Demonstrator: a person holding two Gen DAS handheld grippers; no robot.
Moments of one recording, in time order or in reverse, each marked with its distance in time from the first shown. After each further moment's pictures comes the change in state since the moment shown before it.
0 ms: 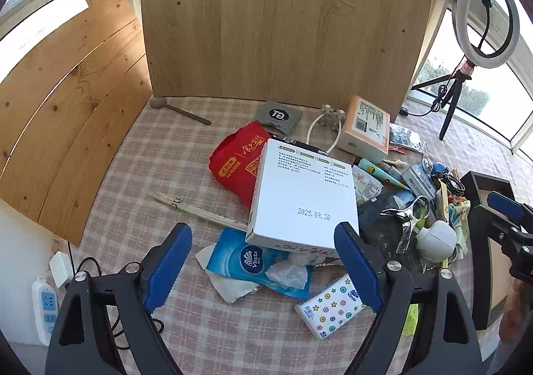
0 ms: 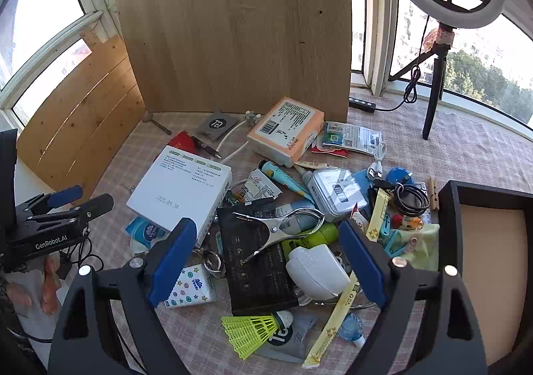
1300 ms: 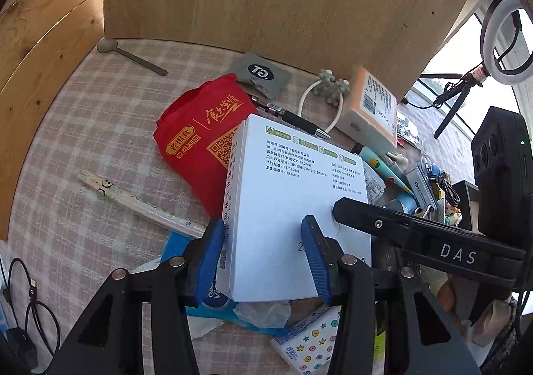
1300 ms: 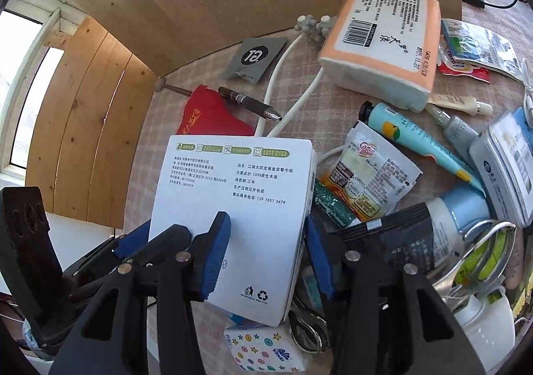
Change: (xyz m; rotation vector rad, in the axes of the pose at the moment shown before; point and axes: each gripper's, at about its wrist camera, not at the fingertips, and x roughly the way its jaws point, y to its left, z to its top) left arm 0.090 0.009 0.010 -0.071 0.176 -0.218; right arm 0.170 0.034 0.021 0.221 0.330 0.298
